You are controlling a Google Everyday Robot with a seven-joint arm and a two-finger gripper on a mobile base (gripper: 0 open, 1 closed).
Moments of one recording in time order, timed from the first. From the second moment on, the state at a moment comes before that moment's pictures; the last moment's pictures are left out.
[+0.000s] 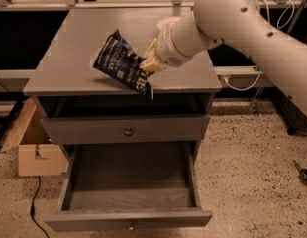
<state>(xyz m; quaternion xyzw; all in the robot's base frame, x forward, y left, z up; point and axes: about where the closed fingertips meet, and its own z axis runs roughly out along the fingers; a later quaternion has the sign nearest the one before) 0.633 0.023 0.895 -0.67 0.63 0.06 0.40</state>
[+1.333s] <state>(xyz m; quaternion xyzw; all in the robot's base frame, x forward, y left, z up) 0.786 -0.028 0.898 -0.56 0.75 0.06 0.35</state>
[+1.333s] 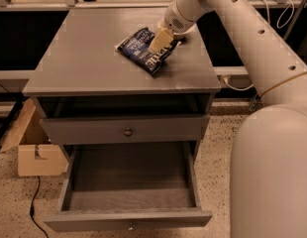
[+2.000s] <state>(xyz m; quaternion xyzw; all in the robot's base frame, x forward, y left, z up) 0.768 -0.056 0.939 -0.54 0.74 0.03 0.39</state>
